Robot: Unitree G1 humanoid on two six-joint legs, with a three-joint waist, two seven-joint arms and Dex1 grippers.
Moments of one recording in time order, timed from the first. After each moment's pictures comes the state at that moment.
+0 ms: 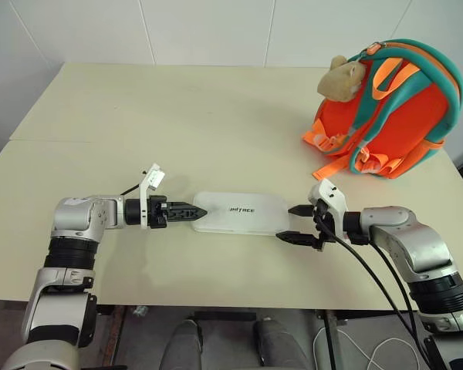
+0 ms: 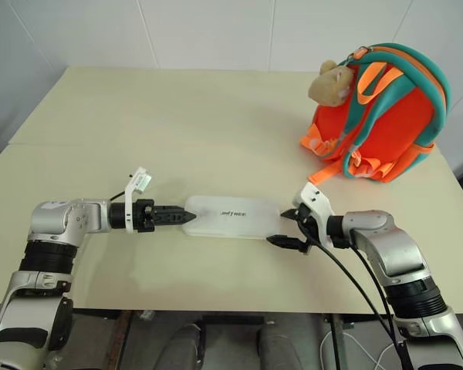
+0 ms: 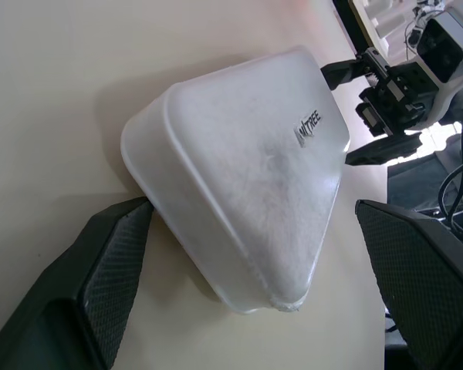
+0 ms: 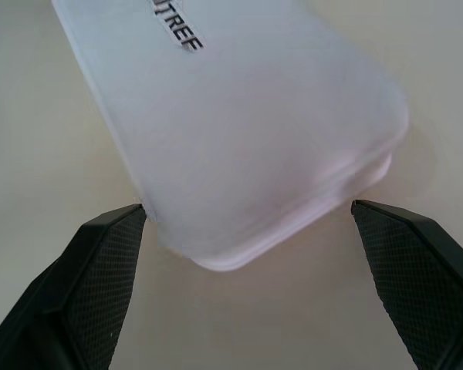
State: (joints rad) left arm -0.70 0.58 0.02 0.35 -0.48 1.13 -1.06; right arm -0.46 -0.67 0.11 -0.10 0.35 0.72 0.98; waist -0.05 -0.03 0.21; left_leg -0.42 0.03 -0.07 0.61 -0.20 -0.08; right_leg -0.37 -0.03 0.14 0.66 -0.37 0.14
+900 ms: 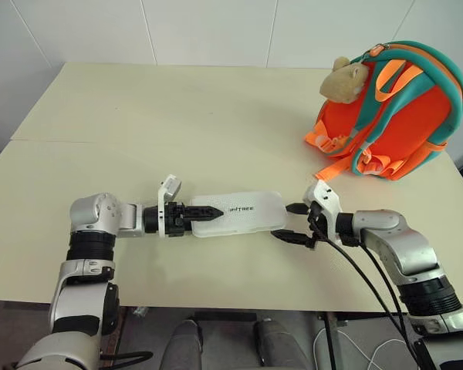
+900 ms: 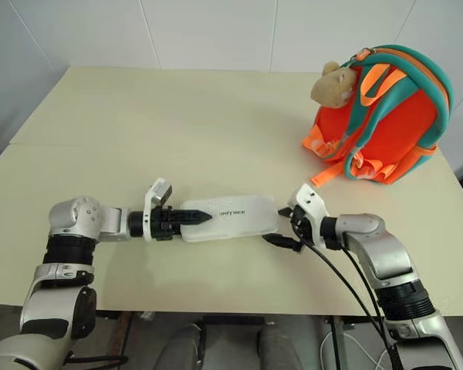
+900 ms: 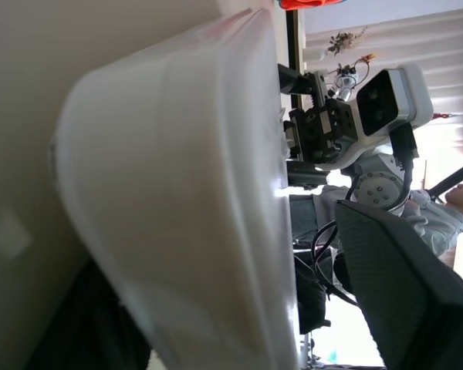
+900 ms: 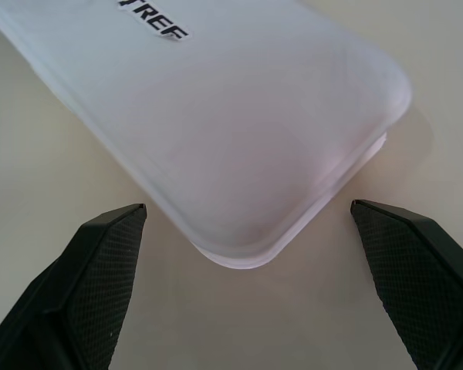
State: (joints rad) left arm -0.74 0.43 0.16 0.44 -0.64 1.54 -0.89; right arm -0.41 -0.64 0.10 -0.08 0.31 0.62 0.94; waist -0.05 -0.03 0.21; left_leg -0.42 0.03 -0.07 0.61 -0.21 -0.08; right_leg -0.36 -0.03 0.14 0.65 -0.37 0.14
